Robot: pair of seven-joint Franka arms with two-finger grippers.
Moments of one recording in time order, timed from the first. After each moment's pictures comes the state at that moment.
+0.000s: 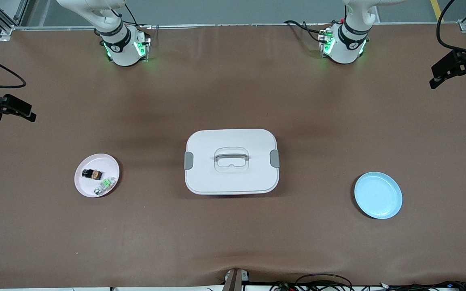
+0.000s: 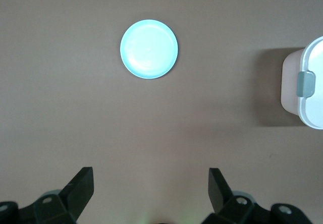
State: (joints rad) left arm 0.04 -0.05 -0.10 -1.47 0.02 1.45 -0.04; right arm 0.00 0.03 -0.08 -1.57 0.03 1.58 -0.02
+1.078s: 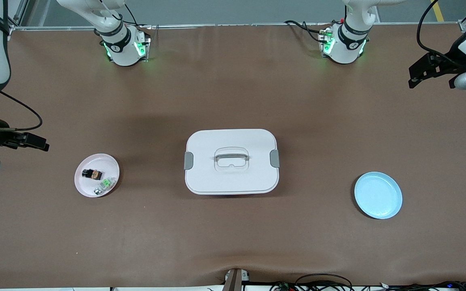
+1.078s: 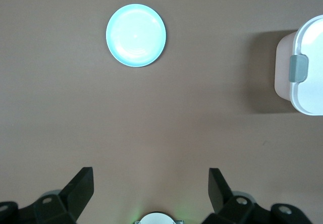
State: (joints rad) left arm 0.03 -0.04 -0.16 -1.48 0.02 1.41 -0.09; right arm -0.02 0.22 -0.09 -1.57 0.03 1.72 -0.01
